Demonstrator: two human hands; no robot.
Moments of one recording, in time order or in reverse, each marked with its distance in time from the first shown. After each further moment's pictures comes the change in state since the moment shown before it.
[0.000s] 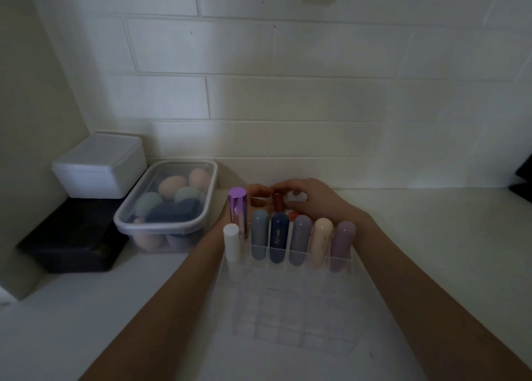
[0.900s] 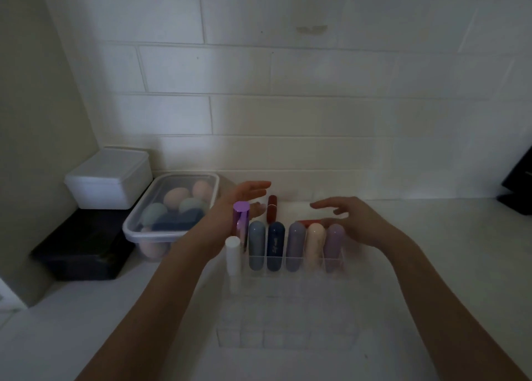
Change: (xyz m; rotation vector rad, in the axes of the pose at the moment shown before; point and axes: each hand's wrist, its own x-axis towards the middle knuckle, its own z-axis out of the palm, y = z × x) left_hand -0.044 0.014 -0.019 0.006 -0.005 0.242; right_hand -0.053 0.014 -0.036 -0.052 0.147 0.212
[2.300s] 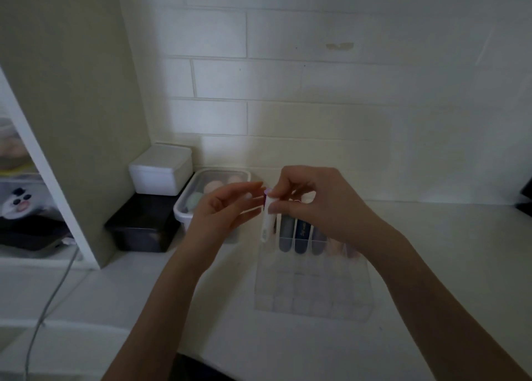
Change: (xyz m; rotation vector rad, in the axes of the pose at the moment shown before) left_hand -0.085 0.019 -0.020 -0.345 0.243 0.235; right_hand -0.077 -0.166 0.019 0.118 0.038 -0.471
